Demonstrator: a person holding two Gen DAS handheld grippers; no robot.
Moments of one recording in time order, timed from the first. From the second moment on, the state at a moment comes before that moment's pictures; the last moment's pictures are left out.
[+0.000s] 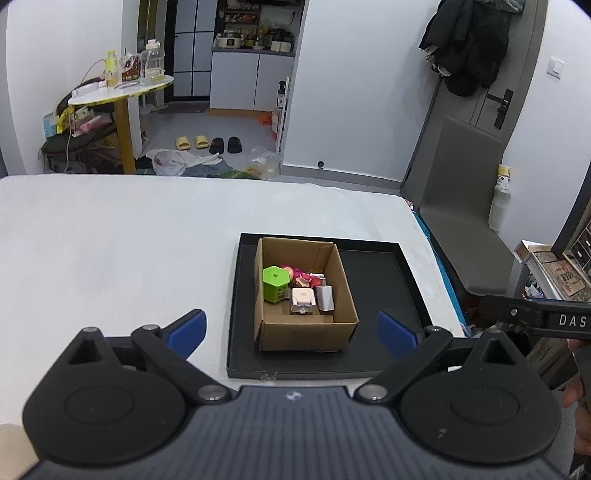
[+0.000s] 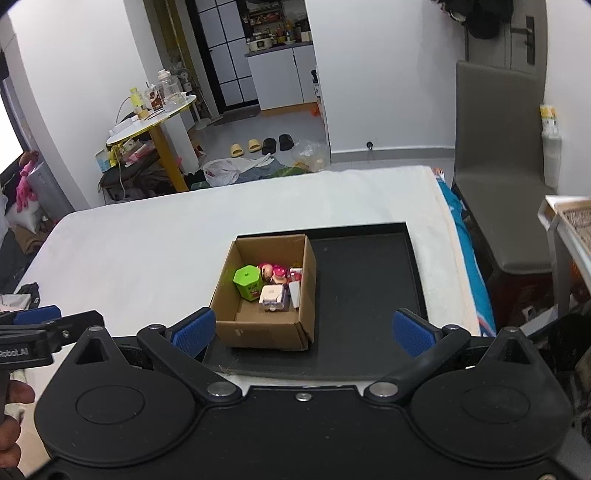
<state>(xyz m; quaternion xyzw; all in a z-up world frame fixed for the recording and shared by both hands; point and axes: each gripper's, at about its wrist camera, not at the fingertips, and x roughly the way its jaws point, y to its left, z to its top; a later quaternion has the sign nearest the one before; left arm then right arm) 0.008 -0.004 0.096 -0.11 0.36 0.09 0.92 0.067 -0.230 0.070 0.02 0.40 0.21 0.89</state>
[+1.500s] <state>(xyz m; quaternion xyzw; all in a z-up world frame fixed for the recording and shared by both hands) 0.004 -0.003 0.083 -0.08 0.38 0.05 0.92 0.049 -0.234 0.060 -0.01 0.41 0.20 0.89</state>
